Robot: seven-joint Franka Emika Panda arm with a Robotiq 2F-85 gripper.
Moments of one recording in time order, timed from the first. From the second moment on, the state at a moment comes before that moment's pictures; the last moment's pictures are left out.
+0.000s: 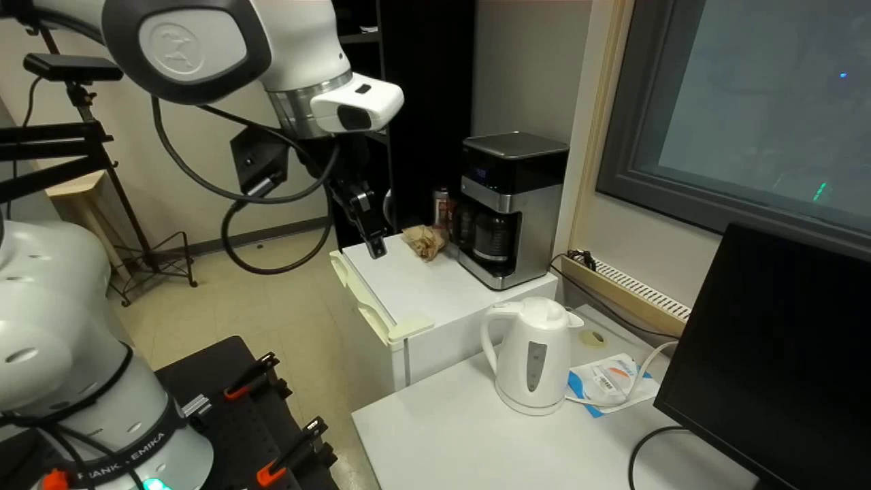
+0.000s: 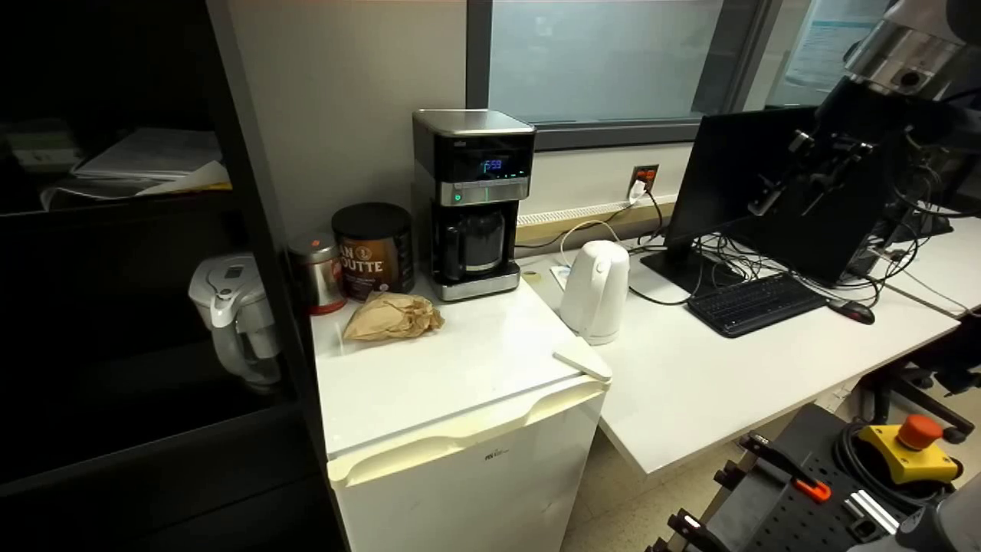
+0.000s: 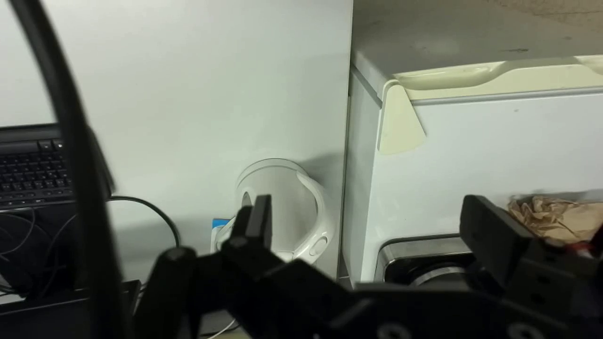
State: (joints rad) arm -0.18 -0.85 -0.19 -2.72 -0.06 2.11 -0.04
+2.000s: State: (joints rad) arm -0.01 0.12 -0.02 -2.10 -0.78 2.17 -0.14
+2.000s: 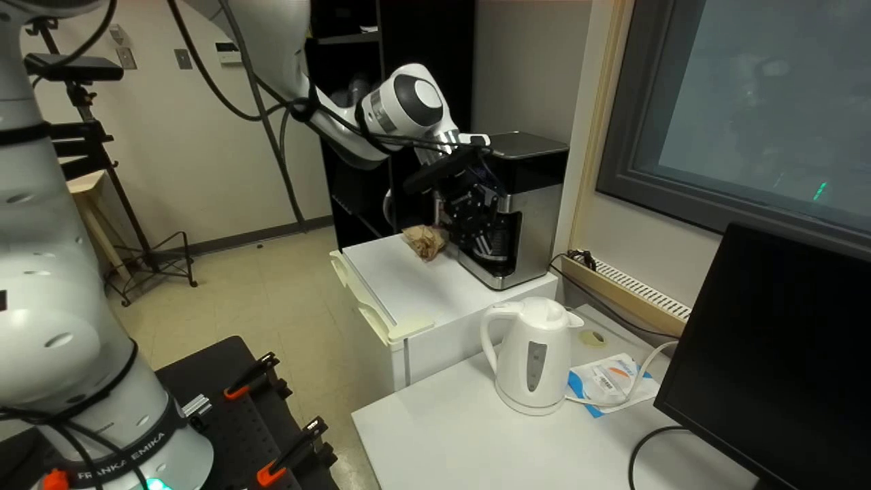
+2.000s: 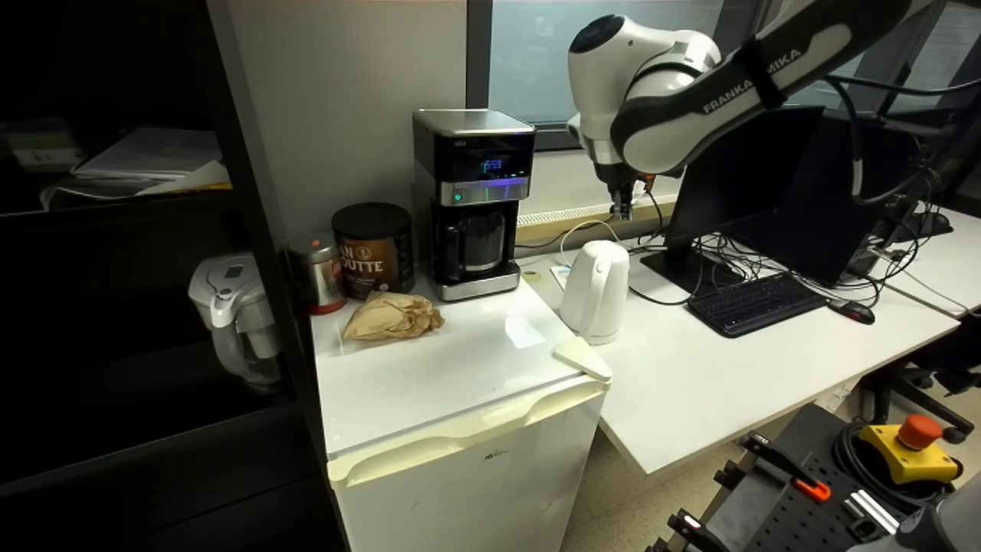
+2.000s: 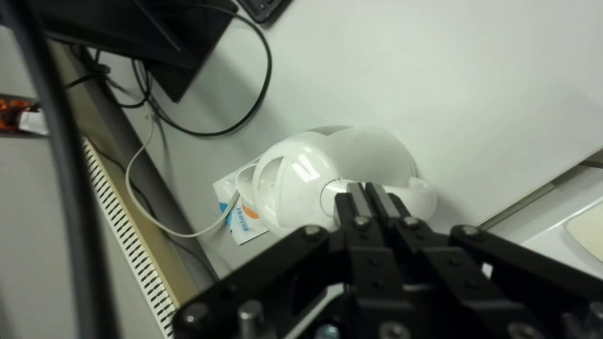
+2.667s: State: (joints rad) arm 0.04 0.19 0.01 -2.11 -1.19 2.42 0.17
